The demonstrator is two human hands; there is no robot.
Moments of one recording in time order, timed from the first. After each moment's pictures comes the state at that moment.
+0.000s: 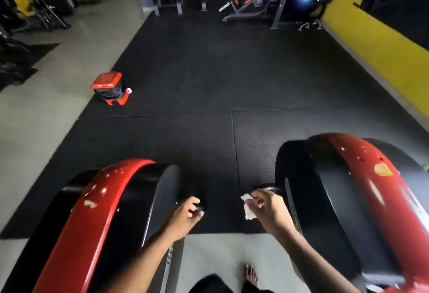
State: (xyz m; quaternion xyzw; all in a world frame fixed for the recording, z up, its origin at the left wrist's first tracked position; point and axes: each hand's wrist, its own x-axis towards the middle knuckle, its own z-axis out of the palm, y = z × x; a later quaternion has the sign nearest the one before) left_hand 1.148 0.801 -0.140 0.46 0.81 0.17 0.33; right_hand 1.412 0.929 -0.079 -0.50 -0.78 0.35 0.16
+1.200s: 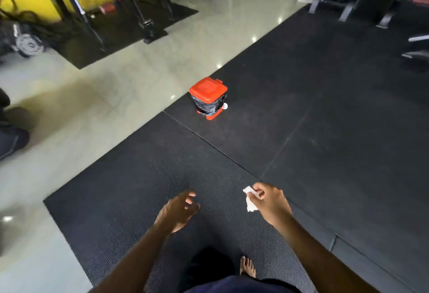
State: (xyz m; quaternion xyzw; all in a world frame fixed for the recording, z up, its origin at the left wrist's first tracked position) left_hand 0.463 1.232 -0.138 0.16 0.89 0.29 0.31; right_hand 0.585 1.521 -0.084 -0.24 -0.90 0.35 -0.02
